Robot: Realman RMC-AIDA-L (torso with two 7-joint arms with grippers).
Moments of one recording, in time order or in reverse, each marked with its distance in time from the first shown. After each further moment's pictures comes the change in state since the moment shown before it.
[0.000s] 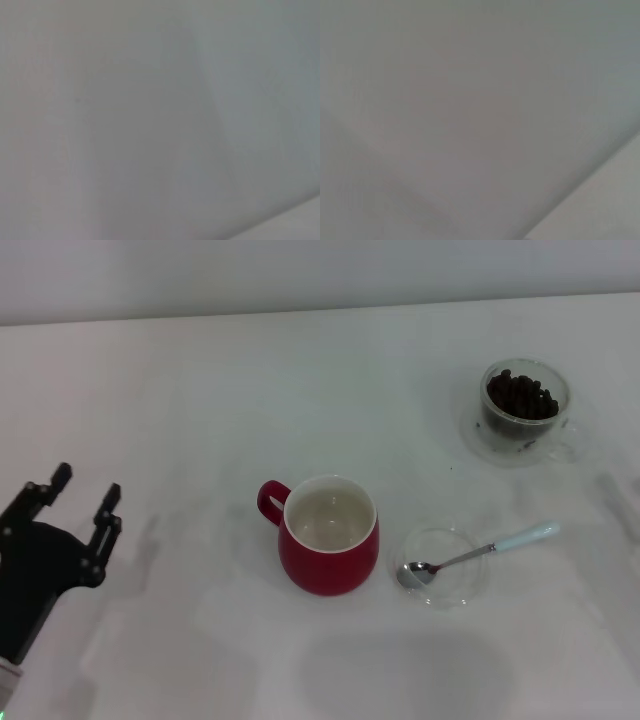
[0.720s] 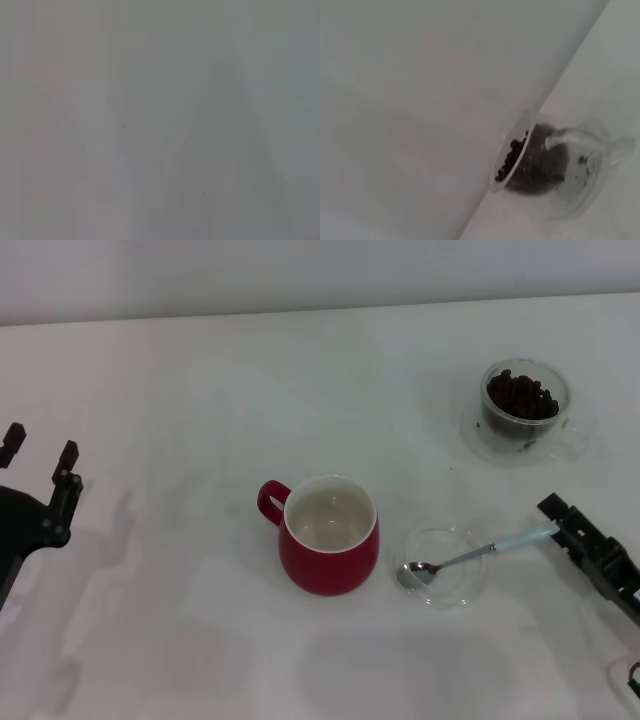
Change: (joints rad) left arm -0.042 0.002 0.000 -0.027 -0.109 0.054 0.000; right arm 0.020 0.007 -0.139 0.192 -0.008 -0.070 0.058
